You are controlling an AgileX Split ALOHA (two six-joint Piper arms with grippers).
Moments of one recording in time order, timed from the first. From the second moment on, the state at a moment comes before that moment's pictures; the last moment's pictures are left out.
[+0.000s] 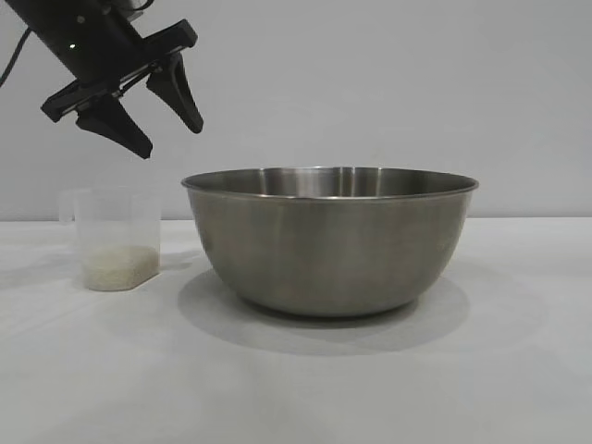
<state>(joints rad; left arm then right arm) -0.18 1.94 -1.33 -0.92 0.45 0.67 0.17 0.73 -0.79 -0.01 1.12 -0.04</state>
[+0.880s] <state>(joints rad) -0.18 1.94 -1.33 -0.90 0.46 0.67 0.17 -0.02 -0.49 0.03 1.13 -0.08</state>
